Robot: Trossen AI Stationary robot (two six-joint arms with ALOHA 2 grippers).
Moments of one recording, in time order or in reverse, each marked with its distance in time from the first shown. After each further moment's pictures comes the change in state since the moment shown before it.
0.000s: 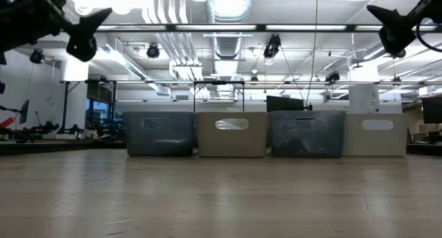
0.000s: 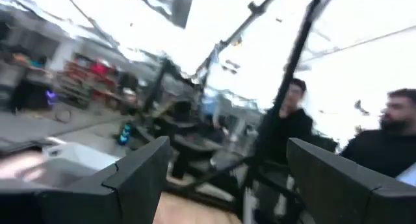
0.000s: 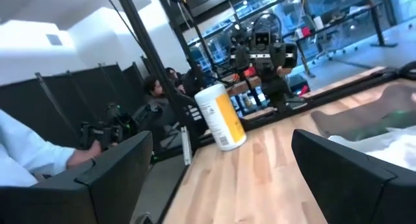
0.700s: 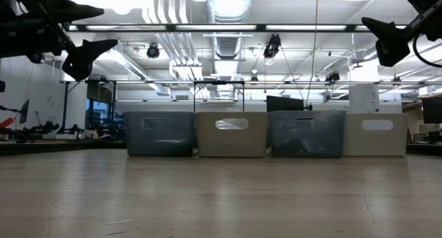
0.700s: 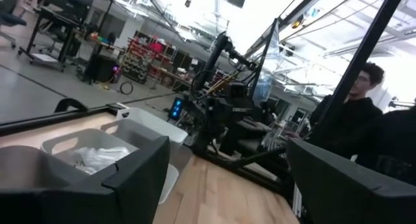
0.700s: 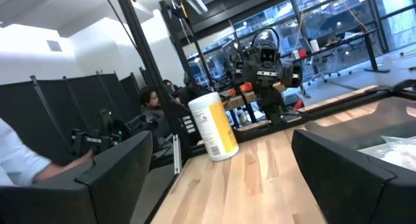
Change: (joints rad) left arm 0.003 -0.127 -0.014 -0.273 -0.189 -0.009; right arm -0.002 0.002 -0.171 0.247 0.023 -0.087
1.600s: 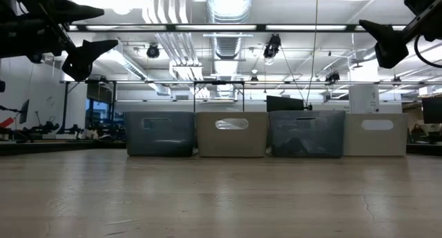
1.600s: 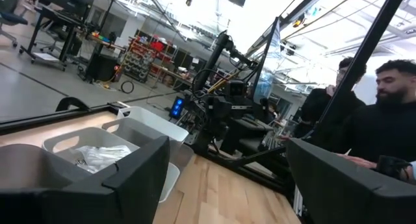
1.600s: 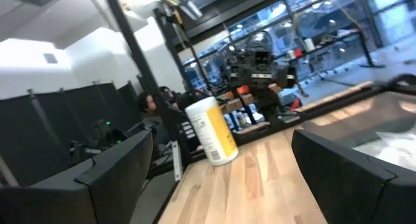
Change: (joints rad) left arm 0.000 0.001 -0.002 -0.006 0.000 -0.001; right arm -0.021 -0.012 0.001 0.000 0.001 0.040
